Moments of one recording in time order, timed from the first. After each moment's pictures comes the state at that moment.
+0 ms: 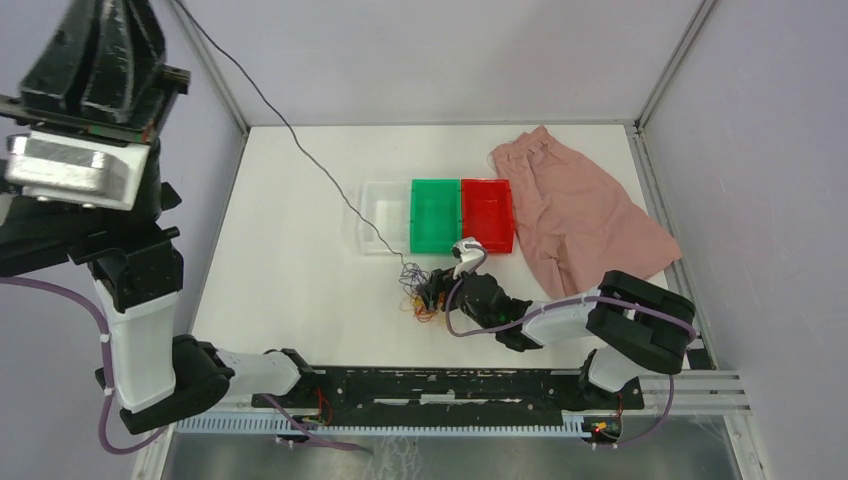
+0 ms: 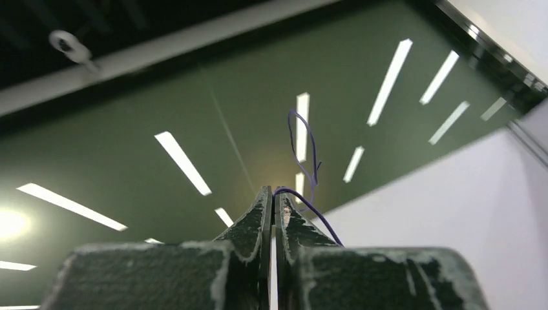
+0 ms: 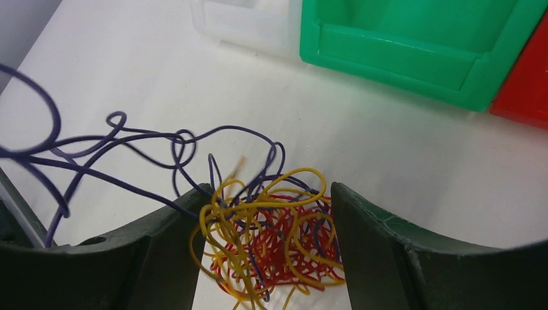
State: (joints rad) left arm -0.76 1.25 2.26 0.07 0.11 0.89; right arm 1.08 1.57 0.46 0.78 0.37 0.55
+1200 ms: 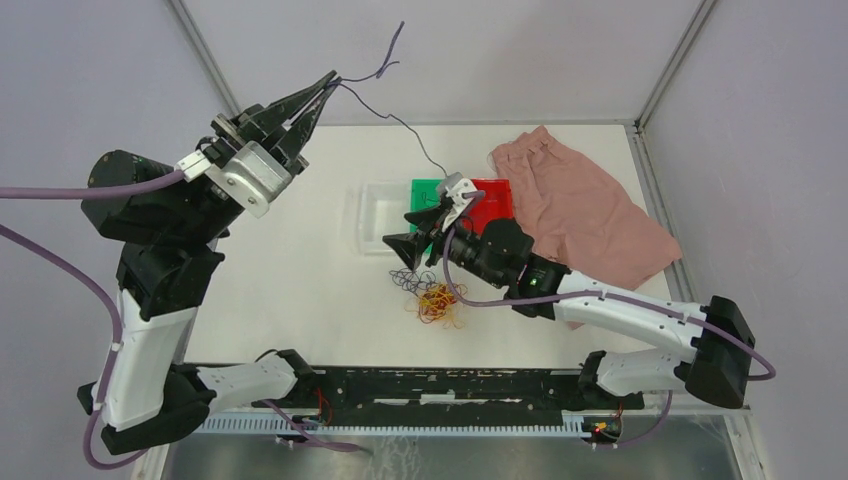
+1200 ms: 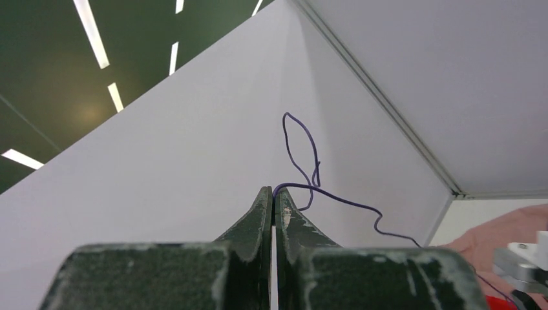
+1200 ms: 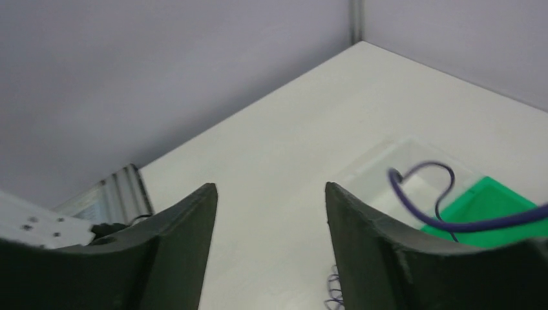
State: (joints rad) left arm -0.76 1.09 1.89 -0.27 0.22 0.74; right arm 1.08 1.25 0.95 0.39 0.07 0.22
